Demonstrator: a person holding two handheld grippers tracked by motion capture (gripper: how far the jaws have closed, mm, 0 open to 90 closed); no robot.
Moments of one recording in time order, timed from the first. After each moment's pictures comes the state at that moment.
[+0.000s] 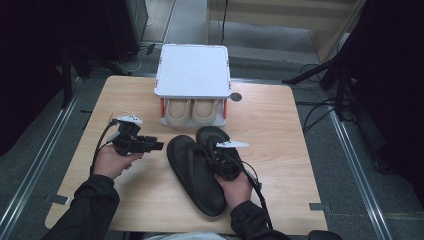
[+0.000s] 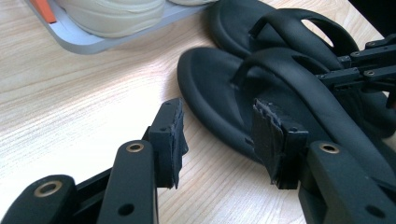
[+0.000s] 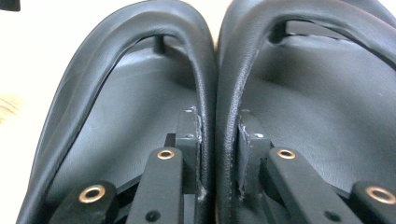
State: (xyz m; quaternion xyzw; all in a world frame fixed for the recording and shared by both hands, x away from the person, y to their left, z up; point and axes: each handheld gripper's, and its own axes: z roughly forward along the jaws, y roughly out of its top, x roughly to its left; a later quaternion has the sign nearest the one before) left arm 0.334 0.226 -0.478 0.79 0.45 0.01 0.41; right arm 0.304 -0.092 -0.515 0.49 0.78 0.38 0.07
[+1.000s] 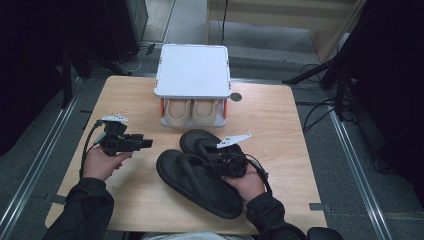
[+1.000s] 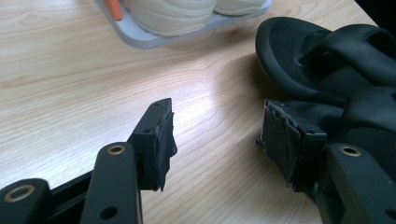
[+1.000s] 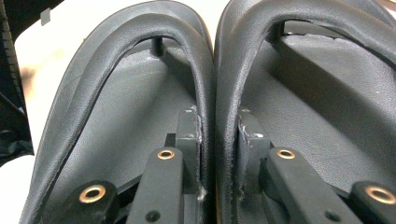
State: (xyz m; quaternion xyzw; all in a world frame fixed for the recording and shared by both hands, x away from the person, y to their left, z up) left arm 0.326 0.258 -0.478 0.76 0.50 0.04 0.41; right arm 0.310 -0.108 -0.486 0.32 0.86 0.40 -0.02
